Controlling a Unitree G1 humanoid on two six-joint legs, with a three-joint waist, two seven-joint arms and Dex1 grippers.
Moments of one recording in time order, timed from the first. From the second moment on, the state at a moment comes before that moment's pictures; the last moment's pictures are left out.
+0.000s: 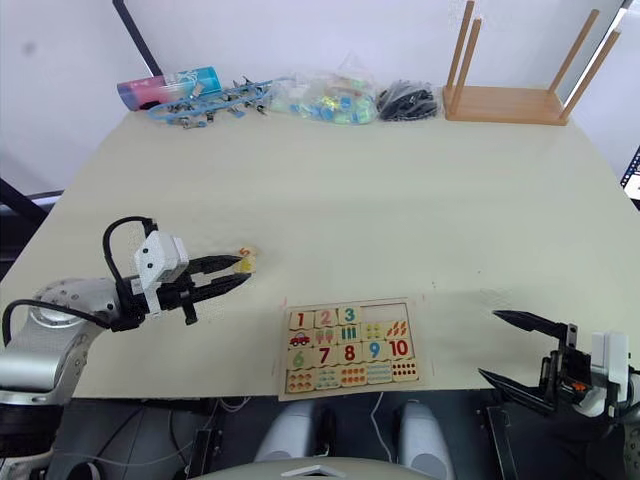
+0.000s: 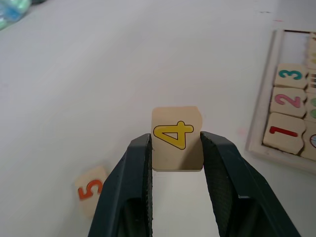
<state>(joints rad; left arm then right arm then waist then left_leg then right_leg) -0.09 0.85 0.13 -0.22 -0.37 0.27 -1.07 0.35 -0.61 -0.38 -0.07 0.70 -0.20 1.47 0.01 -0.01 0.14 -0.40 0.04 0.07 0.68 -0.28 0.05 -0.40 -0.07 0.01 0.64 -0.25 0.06</state>
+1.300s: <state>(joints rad) -0.57 0.59 -0.53 -0.35 -0.17 0.81 -1.00 0.34 -0.58 -0.37 -0.14 0.69 -0.20 1.40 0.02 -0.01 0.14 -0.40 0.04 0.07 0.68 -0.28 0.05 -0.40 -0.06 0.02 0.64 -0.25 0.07</state>
